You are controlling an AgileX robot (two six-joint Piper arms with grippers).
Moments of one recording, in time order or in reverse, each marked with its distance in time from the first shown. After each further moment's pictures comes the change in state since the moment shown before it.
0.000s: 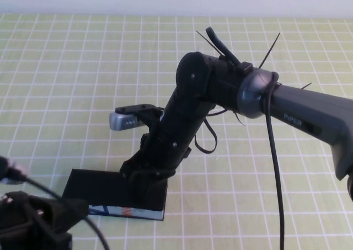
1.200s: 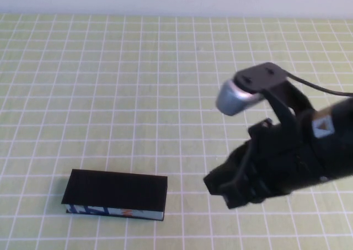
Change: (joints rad) right arm 0.000 -0.898 0.654 -0.090 -0.304 0.107; left arm 0.000 -0.802 0.271 0.073 -0.686 -0.033
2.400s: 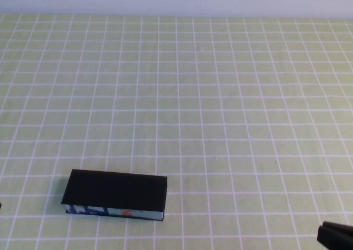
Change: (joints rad) right arm 0.000 -0.889 0.789 -0.145 -0.522 0.031; left arm 0.000 0.000 0.104 0.000 0.165 0.000
